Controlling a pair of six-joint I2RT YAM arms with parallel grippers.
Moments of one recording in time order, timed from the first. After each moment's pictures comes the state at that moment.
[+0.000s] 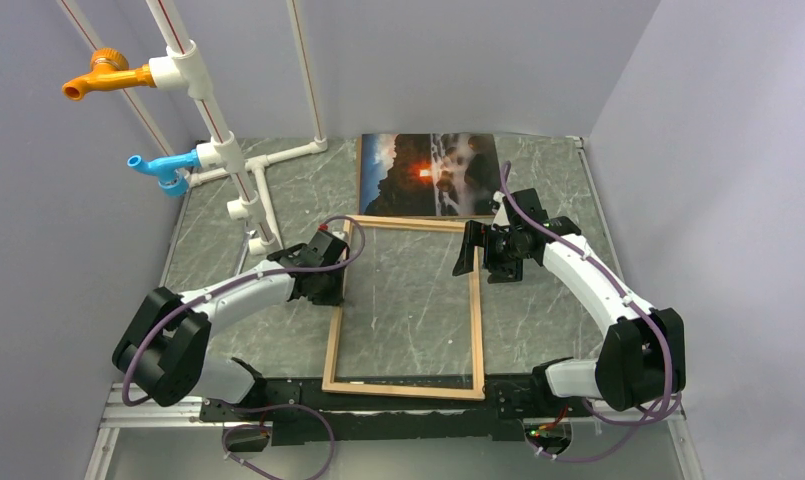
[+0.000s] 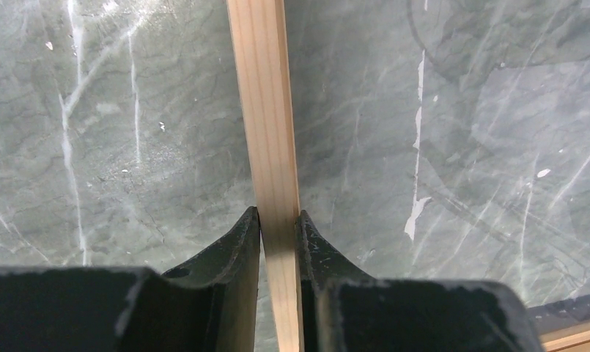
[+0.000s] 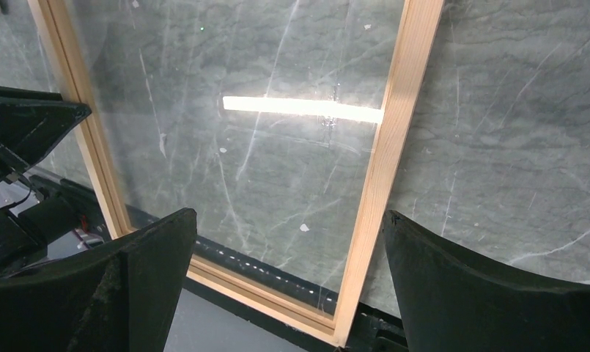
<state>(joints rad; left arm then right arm) -0.61 1.38 0.76 -0.49 -0.05 -0.52 0.27 1.31 0.97 -0.76 -0.35 0.41</state>
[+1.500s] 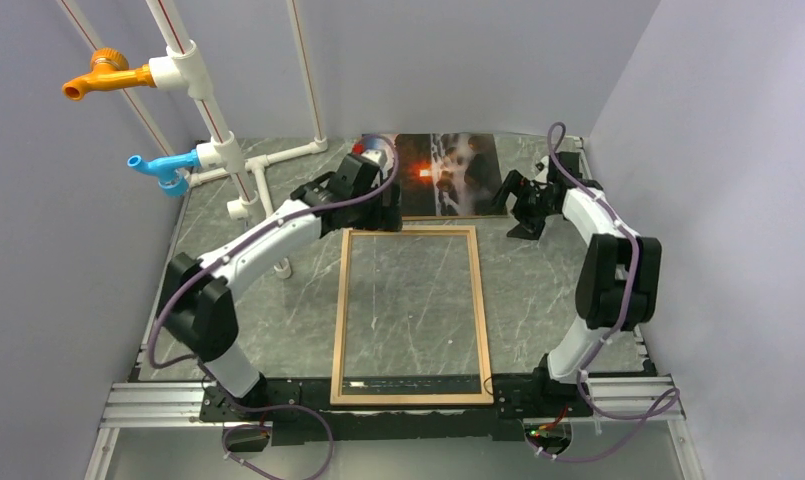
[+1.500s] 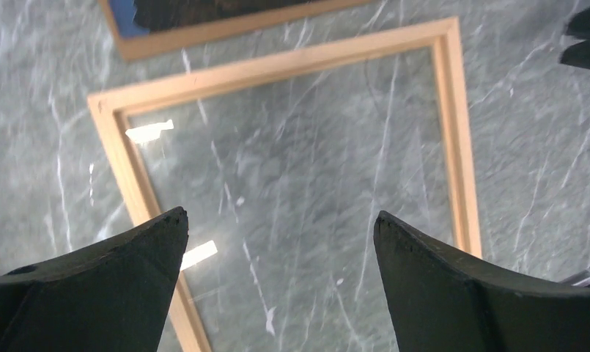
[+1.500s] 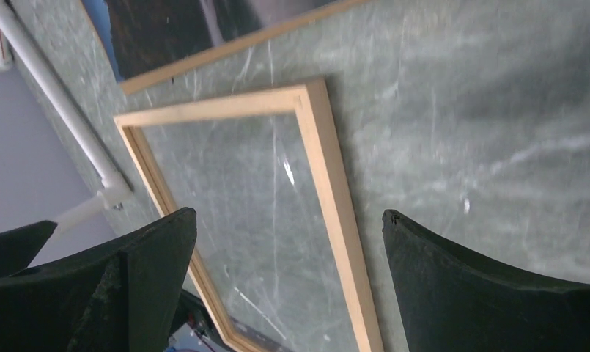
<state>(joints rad) -0.64 1.60 1.36 -0.57 -0.07 -0.49 -0.08 1.69 1.23 -0.59 -0.52 0.47</state>
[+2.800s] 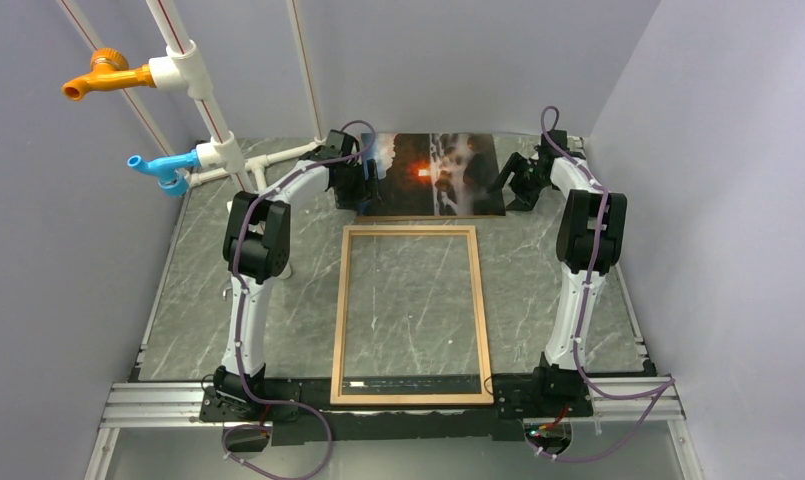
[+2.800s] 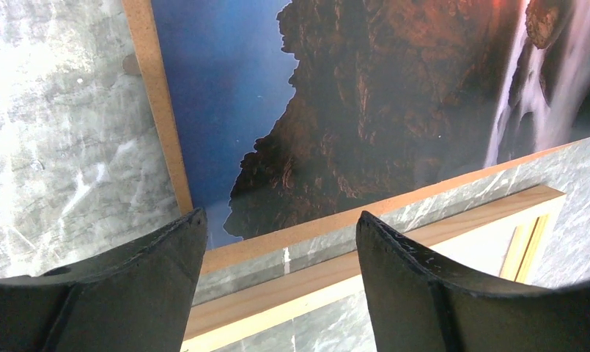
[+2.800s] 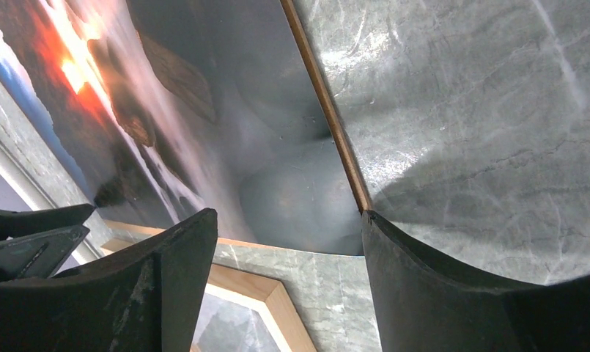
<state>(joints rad) -0.33 2.30 1.87 -0.55 0.26 -0.47 -0.10 2.29 1.82 -0.64 -0.45 0.50</state>
